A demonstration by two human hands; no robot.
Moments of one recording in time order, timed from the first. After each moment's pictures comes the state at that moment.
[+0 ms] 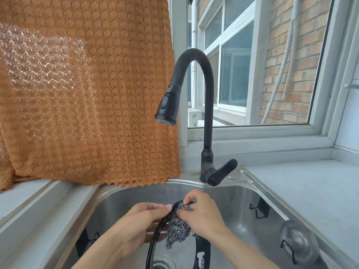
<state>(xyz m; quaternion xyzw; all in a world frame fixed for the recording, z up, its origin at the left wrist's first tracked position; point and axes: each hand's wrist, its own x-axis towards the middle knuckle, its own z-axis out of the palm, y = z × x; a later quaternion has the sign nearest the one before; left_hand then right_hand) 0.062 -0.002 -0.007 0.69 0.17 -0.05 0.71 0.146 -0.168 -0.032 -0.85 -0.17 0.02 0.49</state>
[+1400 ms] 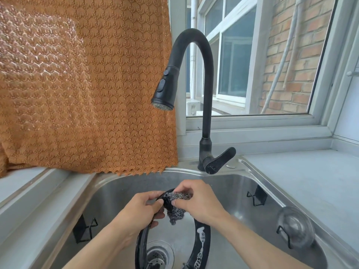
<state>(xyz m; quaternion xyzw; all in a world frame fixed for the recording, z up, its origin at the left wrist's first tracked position) 0.066 -0.005 -0.026 0.78 0.13 0.03 0.61 0.156 -0.172 -0.033 -0.85 -0.28 0.00 0.45</state>
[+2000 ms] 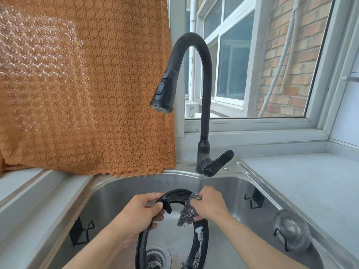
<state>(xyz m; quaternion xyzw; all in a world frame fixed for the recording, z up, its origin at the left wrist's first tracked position) 0.066 -0.009 -0.024 0.76 0.13 0.03 0.63 0.182 -0.187 -0.045 -0.92 -0.08 0.07 0.39</state>
